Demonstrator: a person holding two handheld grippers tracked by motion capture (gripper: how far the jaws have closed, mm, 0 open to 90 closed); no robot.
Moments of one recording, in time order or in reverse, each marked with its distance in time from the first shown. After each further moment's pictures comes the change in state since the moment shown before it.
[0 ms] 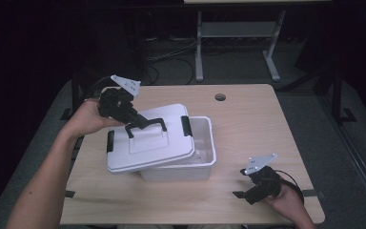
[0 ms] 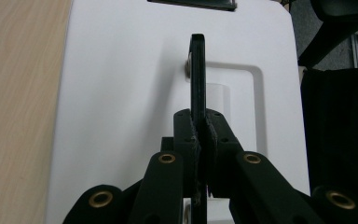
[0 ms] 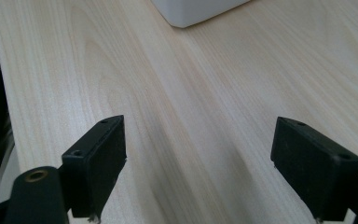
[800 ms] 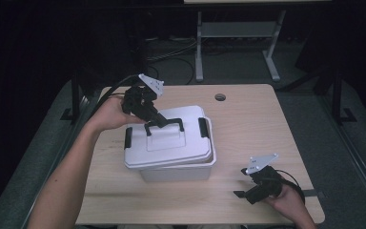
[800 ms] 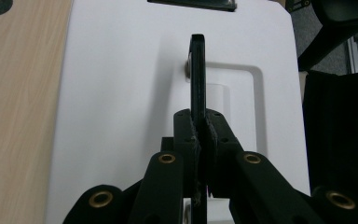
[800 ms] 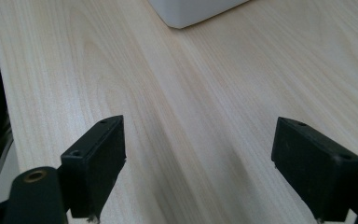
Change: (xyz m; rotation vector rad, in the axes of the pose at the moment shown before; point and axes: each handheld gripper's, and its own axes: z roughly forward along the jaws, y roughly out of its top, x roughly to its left) left arm 0.011 0.038 0.037 0.026 -0.039 0.040; right arm -0.001 -0.001 -0.003 -0.004 -0.009 -0.002
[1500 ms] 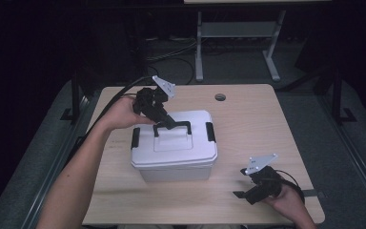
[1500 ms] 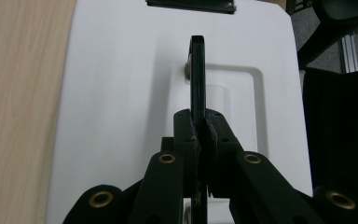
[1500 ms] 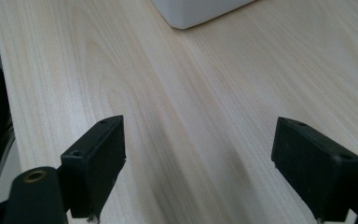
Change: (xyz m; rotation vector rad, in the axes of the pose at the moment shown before) left arm 0.005 0.015 0.021 0.034 -0.032 0.013; right arm 0.001 0.001 0.001 0.001 0.007 -0.005
